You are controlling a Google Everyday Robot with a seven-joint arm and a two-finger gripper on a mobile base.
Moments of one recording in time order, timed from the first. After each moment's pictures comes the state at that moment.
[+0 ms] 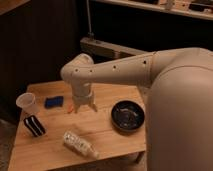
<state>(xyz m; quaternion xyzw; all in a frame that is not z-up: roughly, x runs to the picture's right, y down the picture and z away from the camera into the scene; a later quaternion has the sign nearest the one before) -0.102 0.096 0.705 -0.26 0.23 0.64 0.68</state>
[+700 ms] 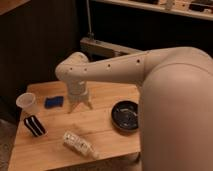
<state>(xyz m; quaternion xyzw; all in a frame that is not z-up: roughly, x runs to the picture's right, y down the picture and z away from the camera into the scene) -0.139 0.086 0.707 -0.27 0.21 0.62 0.71</state>
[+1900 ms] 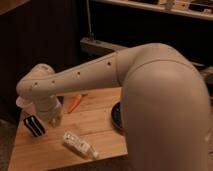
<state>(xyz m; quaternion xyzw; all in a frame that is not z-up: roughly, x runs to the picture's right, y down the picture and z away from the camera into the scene) -0.242 0.154 0.641 -0.34 0.13 0.41 0.83</state>
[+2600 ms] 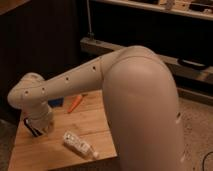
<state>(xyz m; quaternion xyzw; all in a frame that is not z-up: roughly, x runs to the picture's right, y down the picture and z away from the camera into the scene) -0.271 0.182 0.657 -0.36 0.10 0.34 0.86</state>
